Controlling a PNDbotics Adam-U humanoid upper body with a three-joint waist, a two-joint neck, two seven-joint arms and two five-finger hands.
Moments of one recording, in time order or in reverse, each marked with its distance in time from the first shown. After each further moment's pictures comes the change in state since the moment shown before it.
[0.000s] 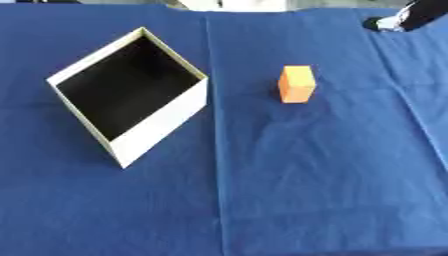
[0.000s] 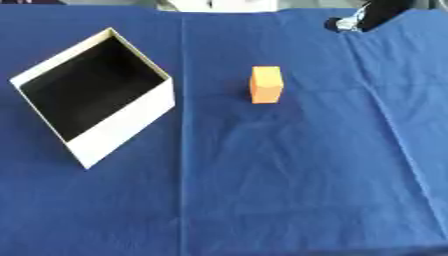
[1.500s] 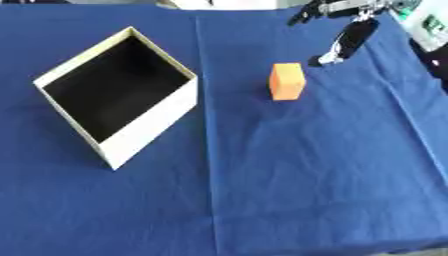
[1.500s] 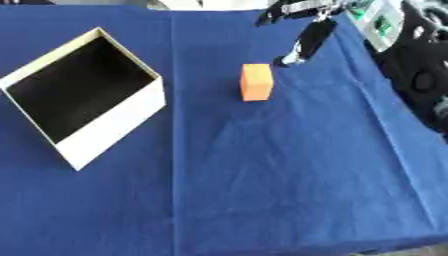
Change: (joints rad) left arm -0.010 -0.010 -0.011 0.000 0.018 0.009 -0.025; right arm -0.056 0.172 0.041 0.130 -0.156 -0.037 0.342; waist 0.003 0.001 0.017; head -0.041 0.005
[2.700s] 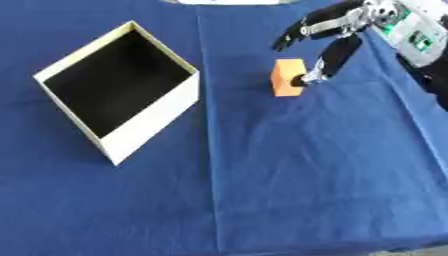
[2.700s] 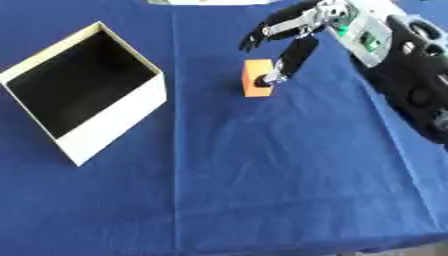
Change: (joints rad) left arm 0.000 -0.012 -0.001 0.000 0.006 0.009 -0.032; right arm 0.068 -0.028 0.108 -0.154 -0.087 0.059 0.059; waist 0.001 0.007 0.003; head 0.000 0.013
